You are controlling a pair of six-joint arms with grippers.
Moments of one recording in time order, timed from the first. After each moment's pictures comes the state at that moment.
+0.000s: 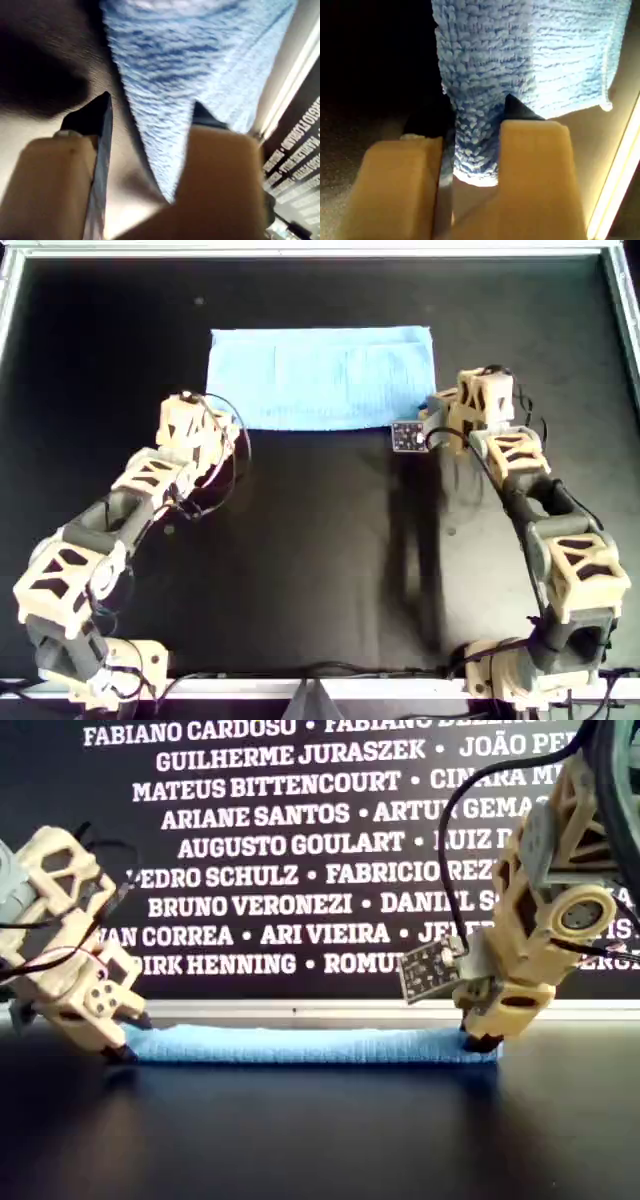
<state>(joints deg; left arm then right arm) -17.7 67.7 97.5 5.2 7.1 1.1 10.1 56.6 79.7 22.8 -9.1 1.5</state>
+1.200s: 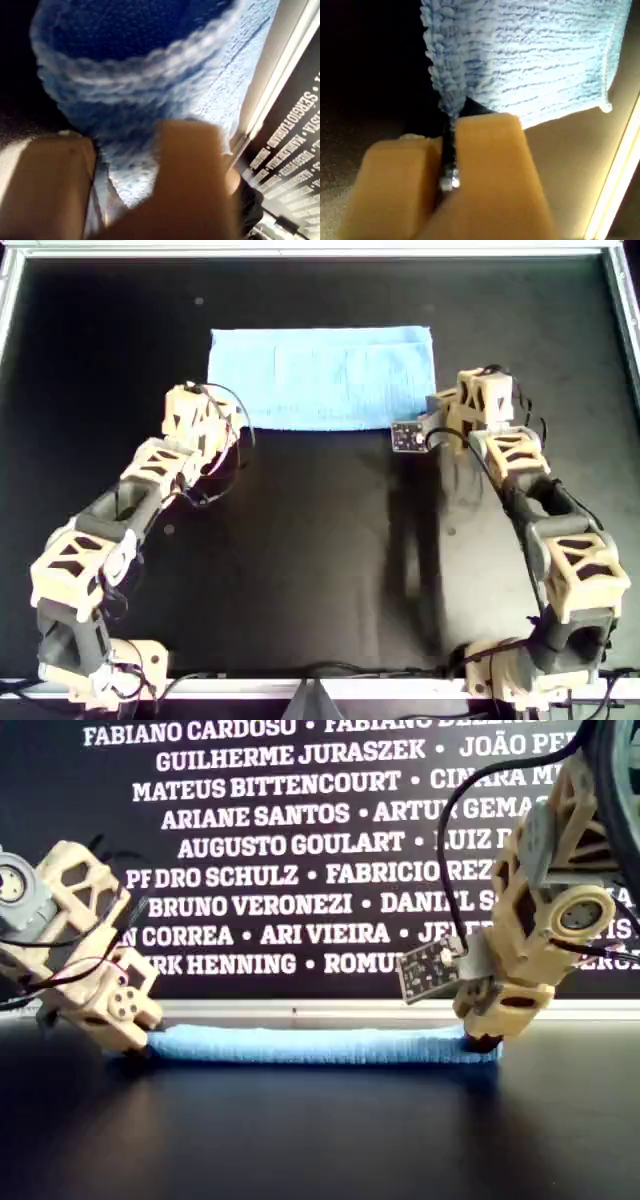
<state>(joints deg) -16.7 57.7 86.7 4.5 7.6 1.1 10.2 56.6 79.7 22.8 -9.1 1.5</state>
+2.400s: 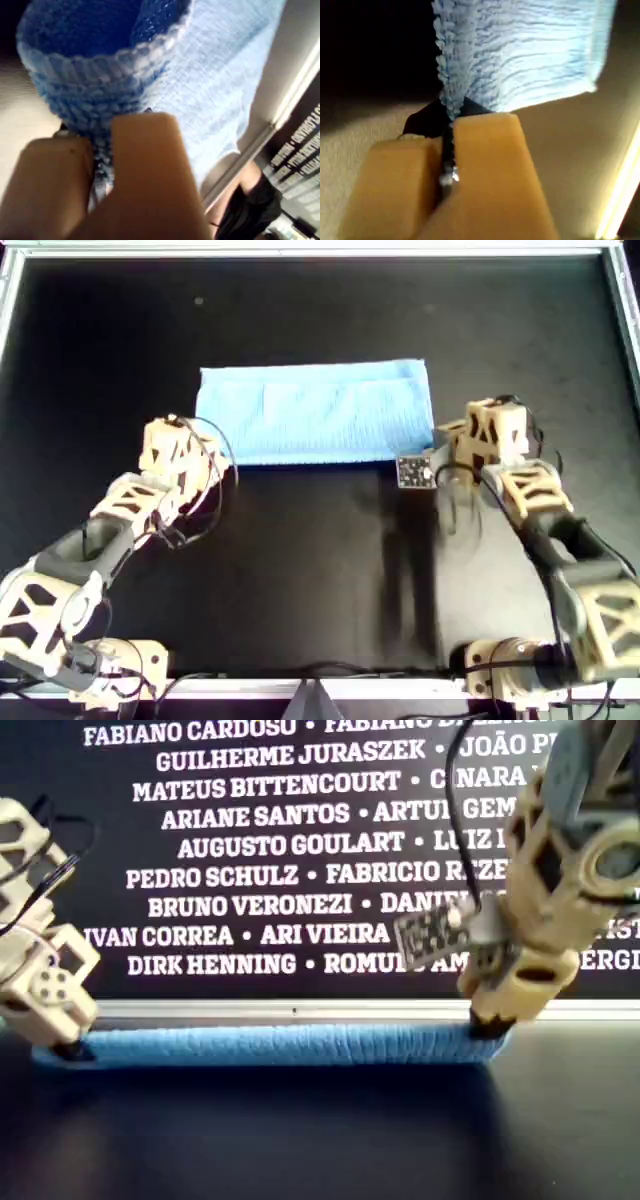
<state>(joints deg) -16.6 84.6 118.9 5.3 7.9 1.1 10.7 84.1 109.5 22.8 -9.9 2.1</state>
